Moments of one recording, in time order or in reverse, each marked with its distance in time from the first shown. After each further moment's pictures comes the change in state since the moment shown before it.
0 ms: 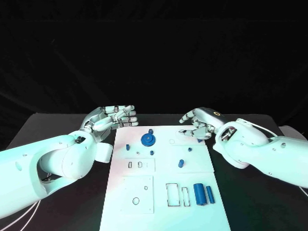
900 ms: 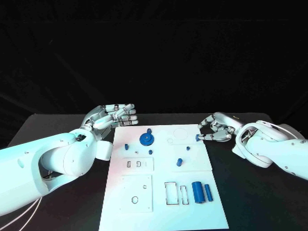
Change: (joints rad) left arm 0.000 0.009 0.000 -0.018 0.000 0.004 -0.003; left_hand 0.000 0.000 0.000 0.000 0.000 0.000 0.000 0.000 0.000 0.000 0.000 0.000 0.000 0.000 0.000 0.000 0.000 0.000 0.000 0.000 0.000 0.000; right arm -0.033 -0.075 -0.001 -0.138 0.192 0.127 0.168; right_hand 0.042 -0.016 0.000 -0.043 0.001 0.004 -0.002 -0.016 -0.004 0.000 0.000 -0.009 0.000 0.000 0.000 -0.004 0.000 0.000 0.000 0.000 -0.015 0.000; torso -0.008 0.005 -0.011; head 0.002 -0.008
